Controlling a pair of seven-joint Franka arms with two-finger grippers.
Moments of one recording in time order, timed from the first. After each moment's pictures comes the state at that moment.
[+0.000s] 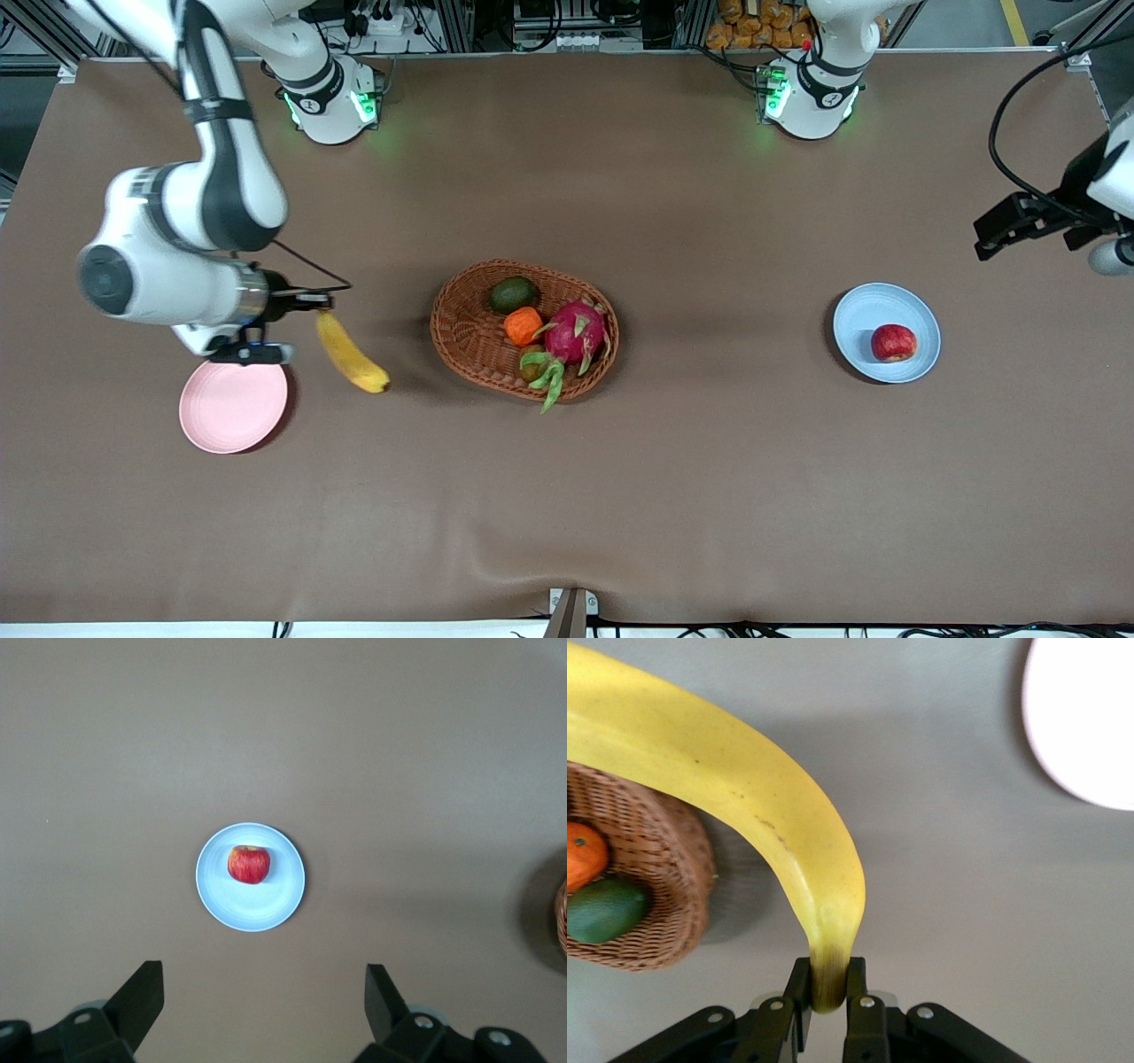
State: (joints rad) left arm 0.20 0.08 -0.34 -1.40 0.11 1.49 -0.21; right arm 0.50 0.27 -0.45 -1.86 0.31 1.81 -0.04
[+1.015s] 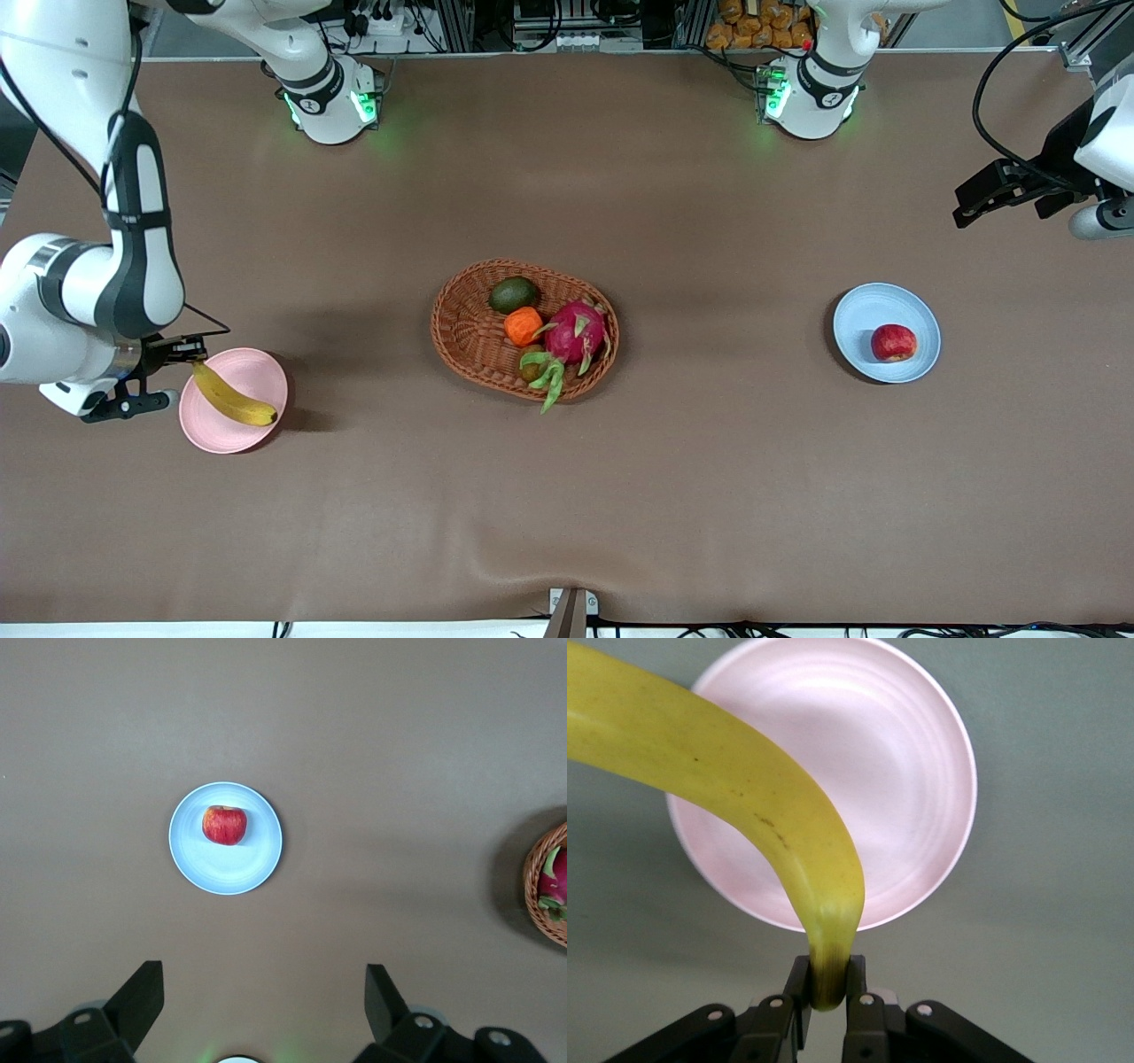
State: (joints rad) left arm -0.02 -0.01 -0.08 -1.52 0.01 1.48 -0.21; right arm 0.20 0.56 -0.45 -1.69 0.16 1.95 -0.51
